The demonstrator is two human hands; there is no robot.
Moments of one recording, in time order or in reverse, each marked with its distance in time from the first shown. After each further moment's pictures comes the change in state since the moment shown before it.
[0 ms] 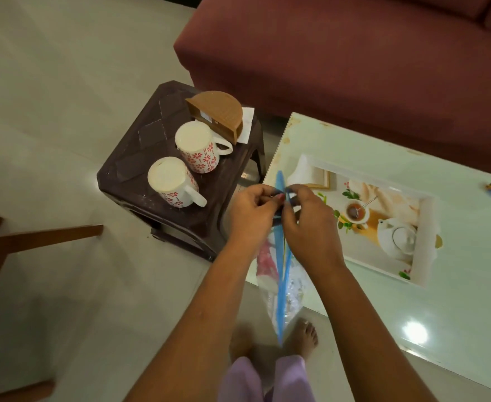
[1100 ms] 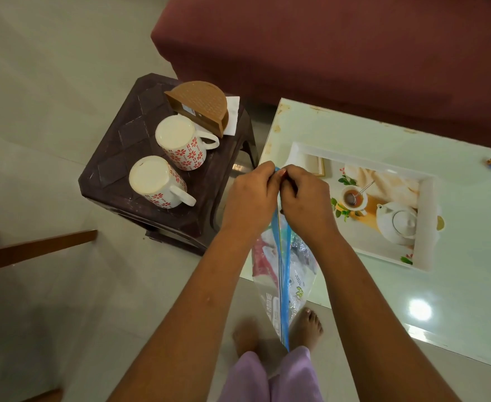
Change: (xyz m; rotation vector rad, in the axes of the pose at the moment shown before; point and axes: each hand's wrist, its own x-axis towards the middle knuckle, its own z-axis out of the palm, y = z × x) left_hand 0.020 0.006 0.011 0.712 -0.070 0.523; right_hand 0.035 0.010 0.002 0.102 0.003 -0.036
